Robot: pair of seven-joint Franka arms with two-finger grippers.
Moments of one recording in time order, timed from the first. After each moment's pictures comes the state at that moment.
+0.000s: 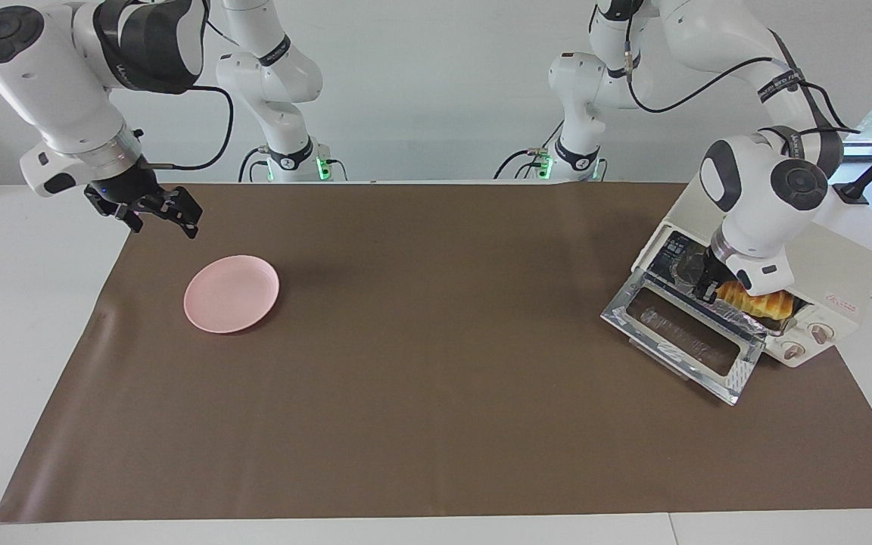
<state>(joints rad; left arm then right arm) -0.44 0.22 0.48 -1.83 0.06 1.92 -0.88 -0.12 0.03 0.03 -1.65 -0.01 1.61 0.06</state>
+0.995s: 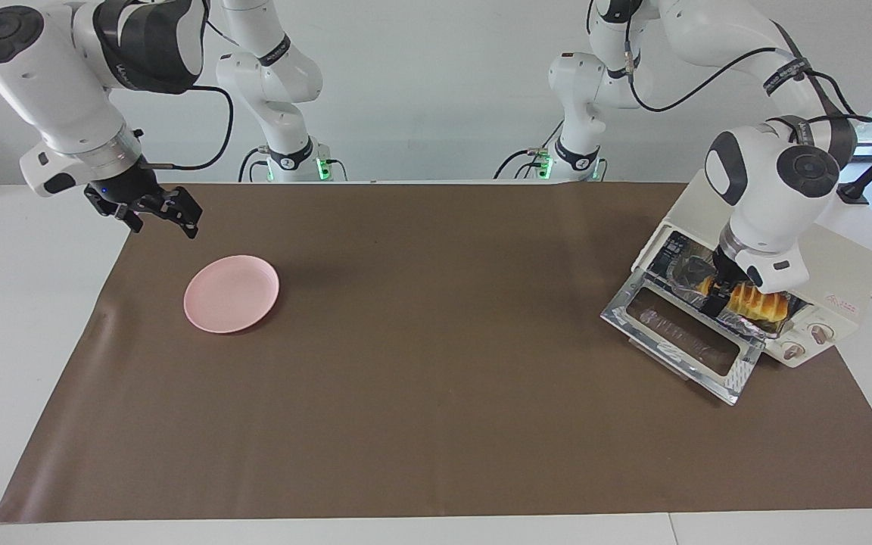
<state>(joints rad) -0.44 0.24 0.47 -1.74 0.08 1.90 -0.88 -0.12 0.03 0.03 -1.65 -0.01 1.61 0.06</state>
